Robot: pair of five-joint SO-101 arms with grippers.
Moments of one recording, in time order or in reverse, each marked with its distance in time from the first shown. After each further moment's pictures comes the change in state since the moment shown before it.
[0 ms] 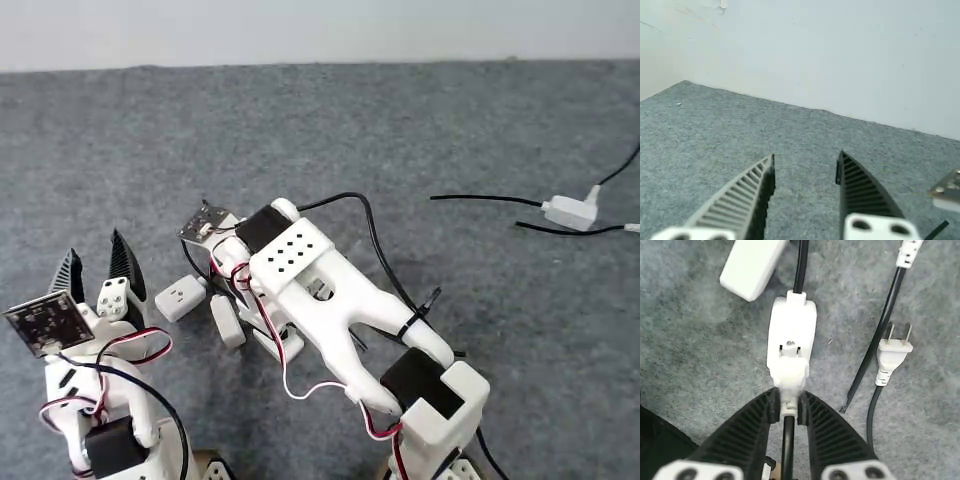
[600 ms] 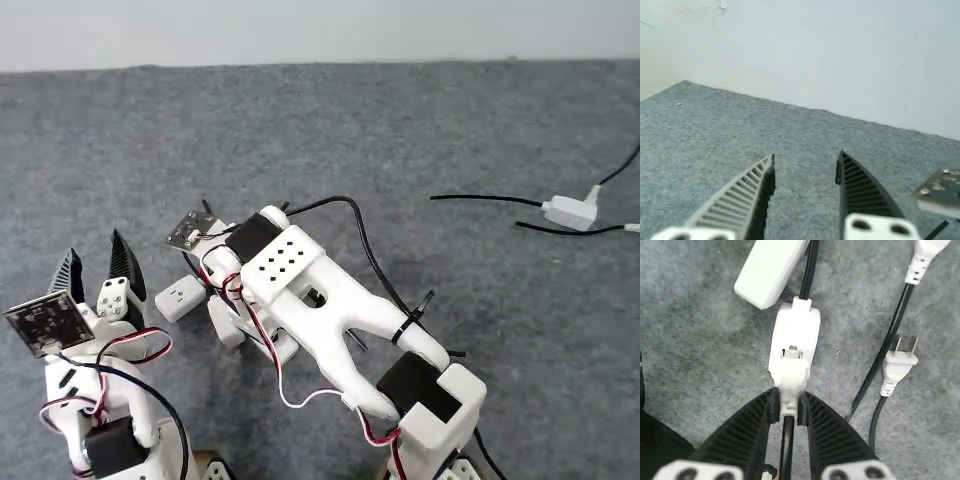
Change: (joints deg) left arm 0.0 0.0 0.0 0.0 0.0; right arm -2.4 0.0 0.3 -2.1 -0.8
